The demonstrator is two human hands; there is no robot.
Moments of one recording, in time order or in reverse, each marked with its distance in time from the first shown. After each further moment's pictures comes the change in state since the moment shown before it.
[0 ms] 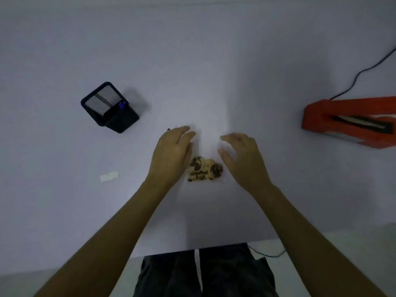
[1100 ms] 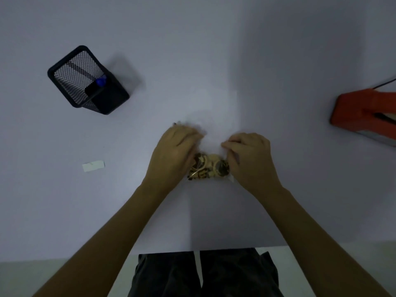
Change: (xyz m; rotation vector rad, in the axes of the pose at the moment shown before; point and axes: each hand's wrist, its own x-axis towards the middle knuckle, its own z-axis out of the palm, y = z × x) left_hand -0.012 -0.008 0.039 -0.145 -0.004 0.061; right_hand 0.011 0.025 0.022 -0.155 -0.059 -0.152
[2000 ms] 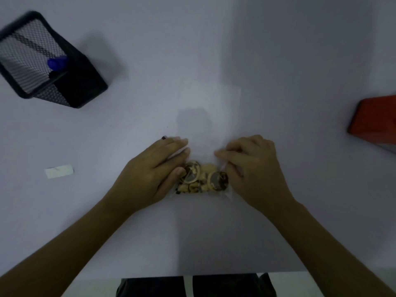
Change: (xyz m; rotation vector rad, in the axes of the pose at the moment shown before) left_hand -0.024 -0.024 0.002 -0.014 -0.098 0.130; right_hand 0.009 0.014 0.003 0.004 -0.057 -0.166
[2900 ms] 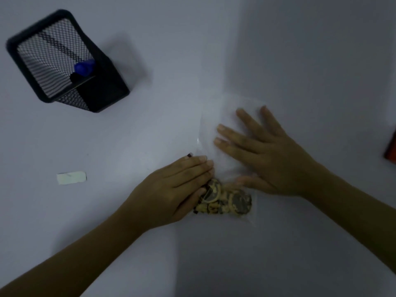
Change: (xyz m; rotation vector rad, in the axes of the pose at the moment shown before) left_hand 0.001 0.000 0.007 -0.026 -0.015 0.075; right_hand 0.064 0.044 -0.001 -0.375 -0.393 -0.588
